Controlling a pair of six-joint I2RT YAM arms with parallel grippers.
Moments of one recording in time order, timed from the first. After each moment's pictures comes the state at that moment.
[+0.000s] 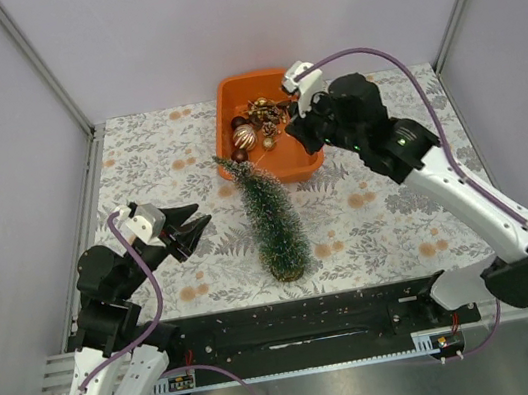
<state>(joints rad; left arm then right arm) -0.34 0.42 0.67 -0.17 0.51 0.00 0.68 1.40 1.57 -0.49 -0.05 -0.11</state>
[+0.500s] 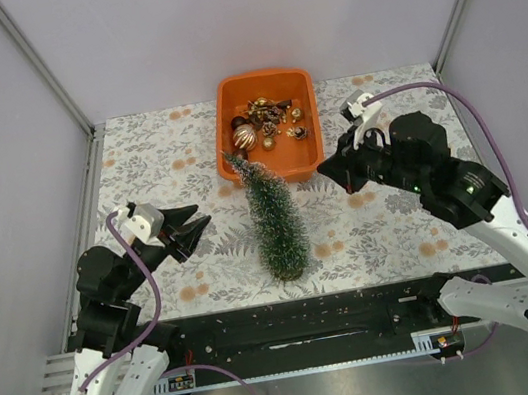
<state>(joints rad) -0.33 0.42 0.67 -0.19 0.52 -0.01 0.68 0.99 1.30 -0.57 -0.12 0.18</state>
